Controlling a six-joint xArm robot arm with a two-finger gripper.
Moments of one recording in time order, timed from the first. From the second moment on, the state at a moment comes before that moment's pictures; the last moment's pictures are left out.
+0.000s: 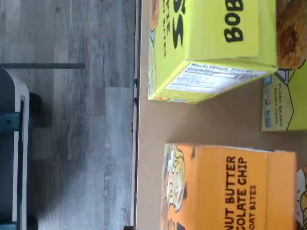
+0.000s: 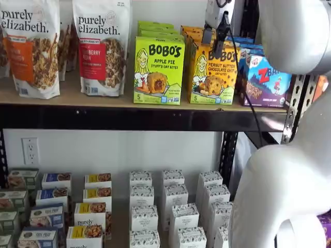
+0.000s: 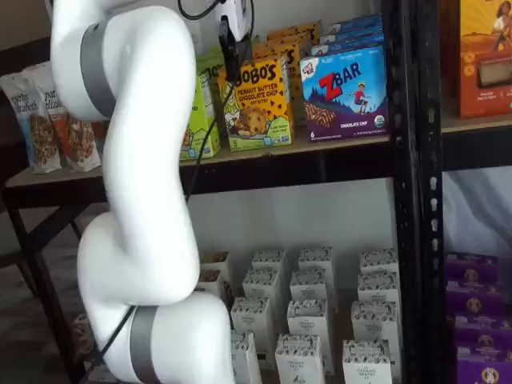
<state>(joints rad) 0.00 -0.06 -1.75 0.08 1.73 -1.54</state>
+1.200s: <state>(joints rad) 0.00 -0.05 -1.72 0.10 1.73 -1.55</state>
